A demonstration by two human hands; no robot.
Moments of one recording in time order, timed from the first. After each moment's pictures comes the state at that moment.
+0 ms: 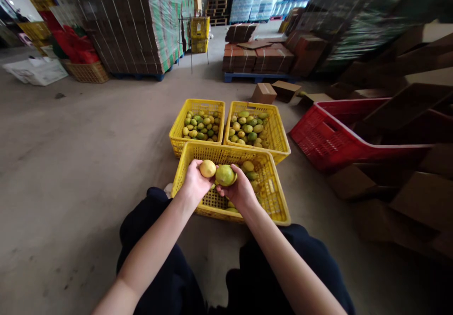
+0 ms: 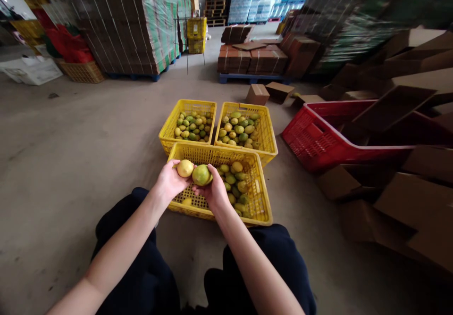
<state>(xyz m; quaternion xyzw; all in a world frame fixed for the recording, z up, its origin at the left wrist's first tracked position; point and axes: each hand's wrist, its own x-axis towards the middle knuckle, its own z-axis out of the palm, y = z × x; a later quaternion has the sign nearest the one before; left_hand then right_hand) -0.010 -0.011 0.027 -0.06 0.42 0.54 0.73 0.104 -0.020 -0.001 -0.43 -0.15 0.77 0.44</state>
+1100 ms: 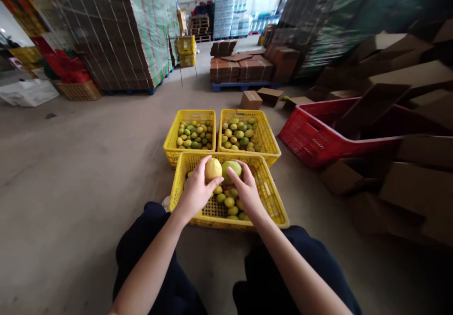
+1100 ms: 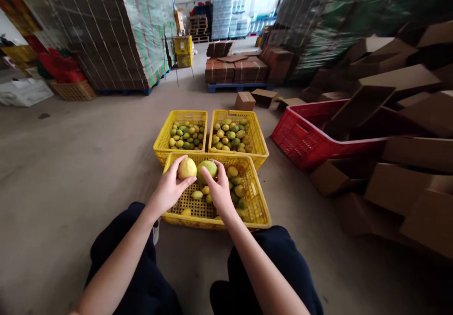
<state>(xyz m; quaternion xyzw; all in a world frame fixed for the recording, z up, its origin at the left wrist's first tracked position) -0.021 -0.029 0.024 0.63 0.50 0.47 0.37 0.125 -0.018 -0.005 -0.49 -0.44 0.47 0.59</state>
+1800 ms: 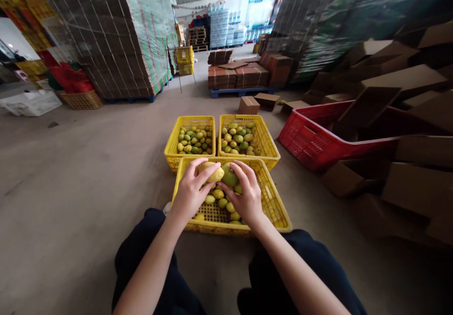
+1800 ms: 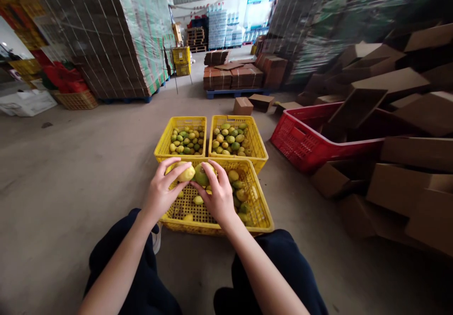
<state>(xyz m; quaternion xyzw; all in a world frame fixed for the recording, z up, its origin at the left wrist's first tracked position) -0.034 -0.038 0.045 0.68 0.43 0.52 0.29 0.134 -0.027 -0.005 -0.43 -0.72 0.01 0.53</state>
